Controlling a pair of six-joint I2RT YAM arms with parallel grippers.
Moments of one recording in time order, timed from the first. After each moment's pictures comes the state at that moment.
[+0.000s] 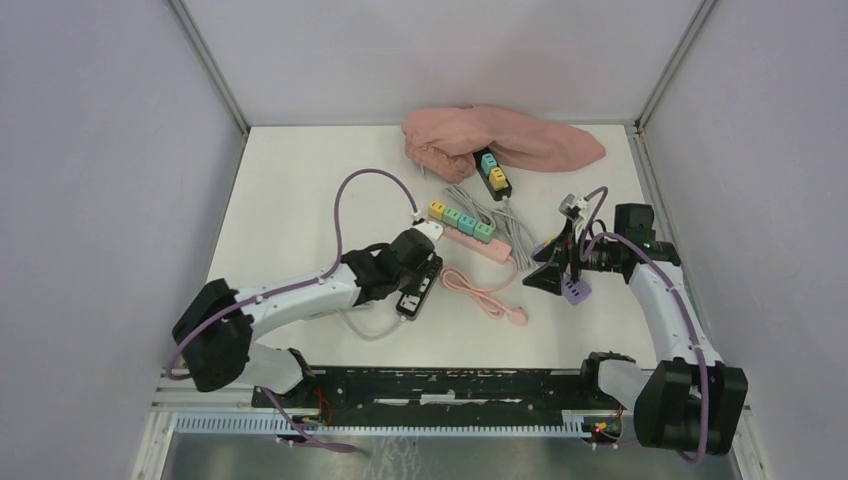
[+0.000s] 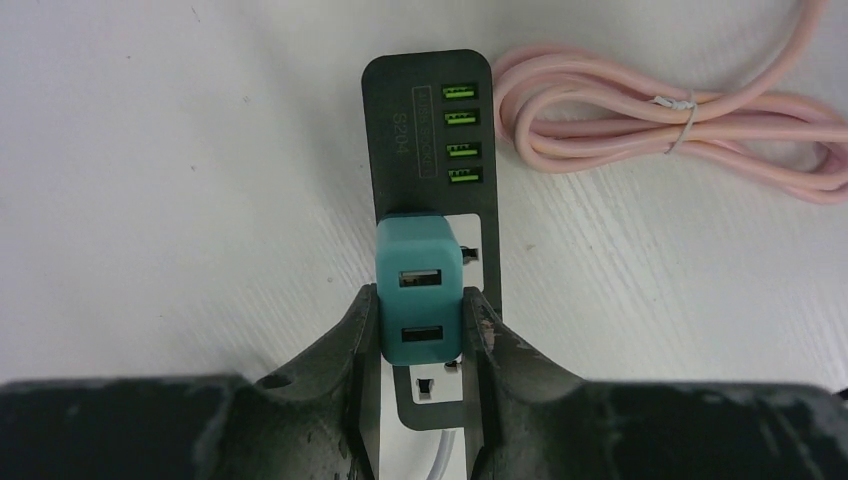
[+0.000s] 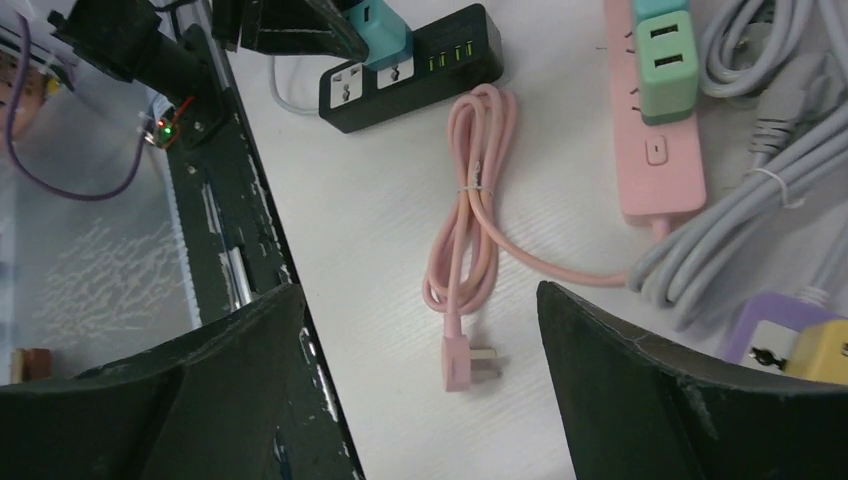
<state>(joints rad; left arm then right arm) -0.93 1.43 0.91 -0.42 -0.28 -0.29 -0.14 1.08 0.78 -0.81 -1.18 -0.65</state>
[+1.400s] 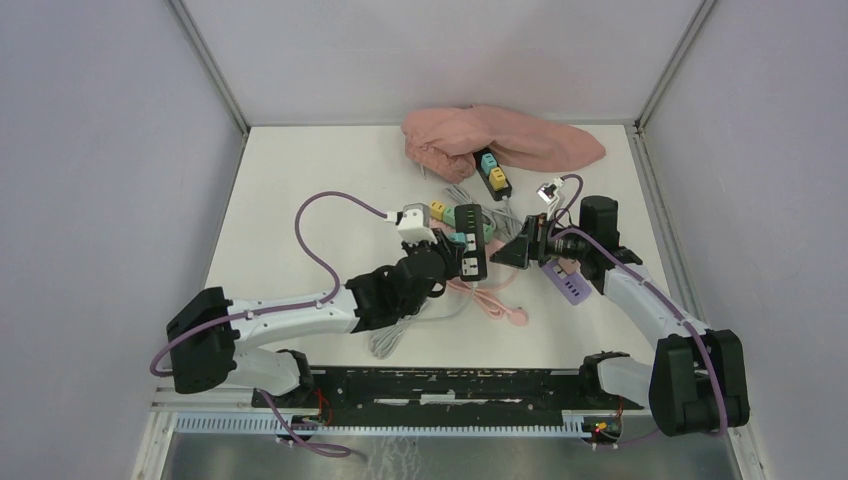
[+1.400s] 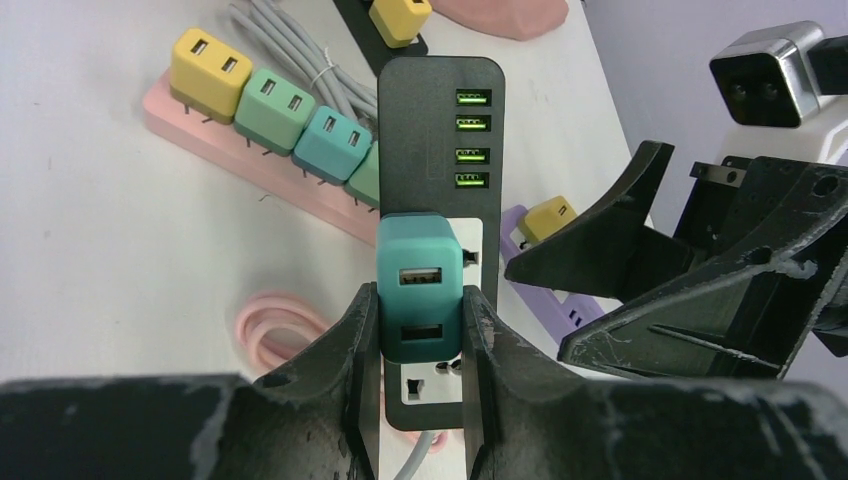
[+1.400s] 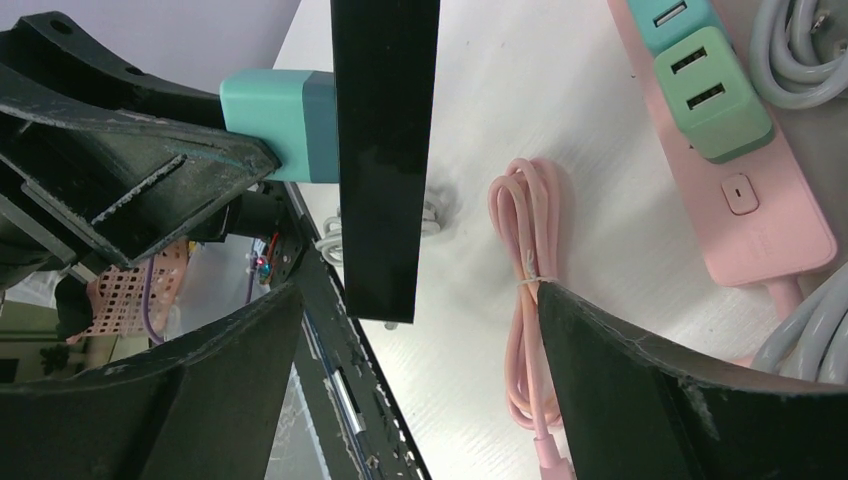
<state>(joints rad) -1.15 1.32 0.82 0.15 -0.71 -0.82 0.13 1.18 0.61 0.01 -0.99 0.37</state>
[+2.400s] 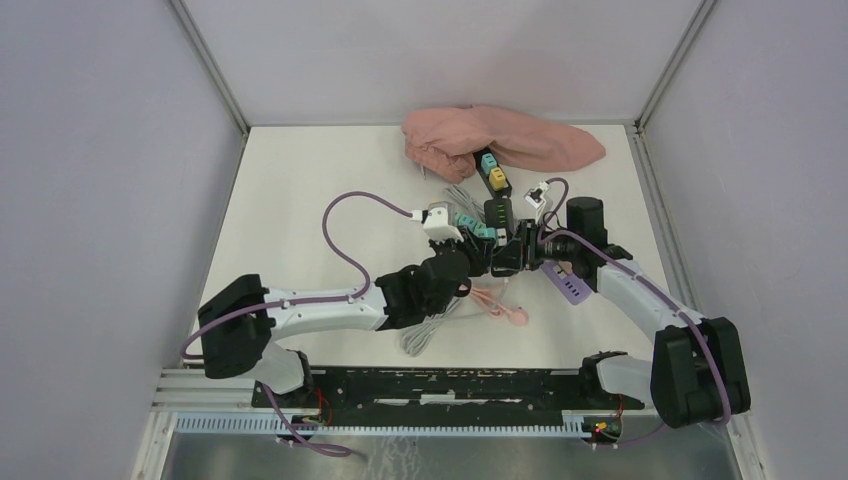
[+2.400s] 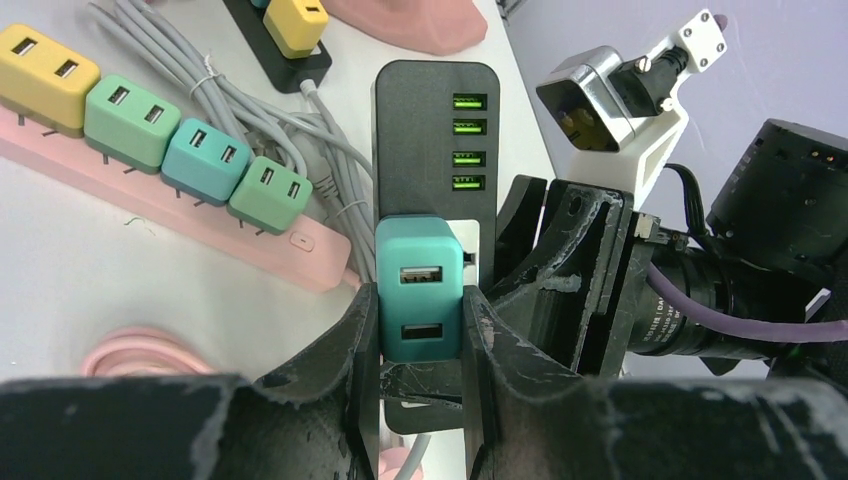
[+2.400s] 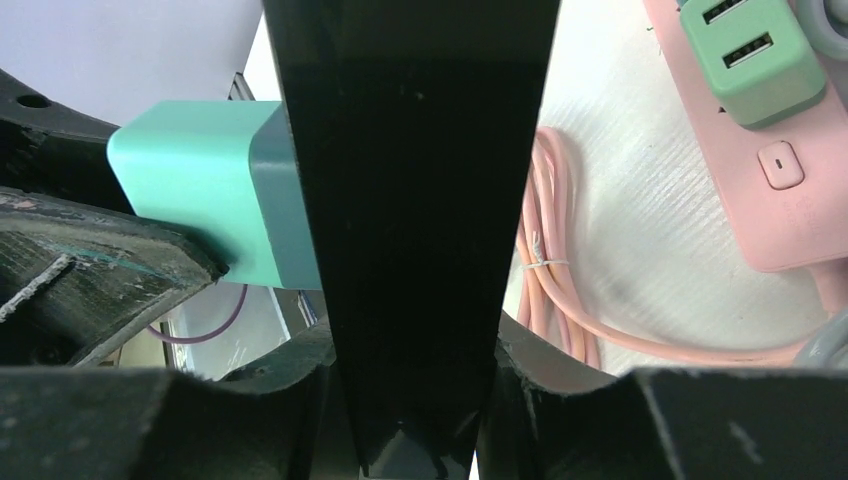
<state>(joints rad) -1.21 1.50 0.95 0.30 -0.72 -0.84 0.20 1.22 0.63 -0.04 -0.94 0.37</state>
